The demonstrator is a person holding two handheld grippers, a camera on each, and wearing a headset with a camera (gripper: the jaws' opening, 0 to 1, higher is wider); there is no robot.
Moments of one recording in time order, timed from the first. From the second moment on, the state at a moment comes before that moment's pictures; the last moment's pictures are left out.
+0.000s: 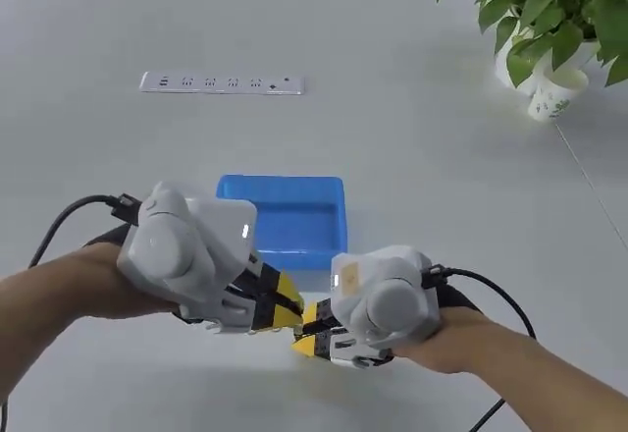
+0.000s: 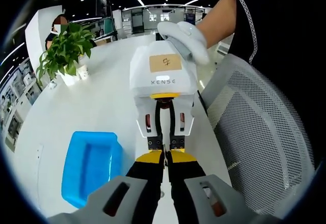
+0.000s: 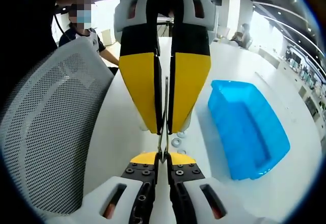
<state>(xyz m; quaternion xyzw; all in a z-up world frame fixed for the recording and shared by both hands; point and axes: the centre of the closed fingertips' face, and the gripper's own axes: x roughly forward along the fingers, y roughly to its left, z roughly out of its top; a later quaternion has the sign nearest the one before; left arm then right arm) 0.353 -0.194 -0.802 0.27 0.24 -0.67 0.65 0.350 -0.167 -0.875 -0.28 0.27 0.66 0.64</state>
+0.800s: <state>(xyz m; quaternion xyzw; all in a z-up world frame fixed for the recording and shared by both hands) 0.354 -0.191 -0.798 0.28 0.25 -0.67 0.64 0.354 -0.165 -0.869 -0.28 0.26 0.66 0.65</state>
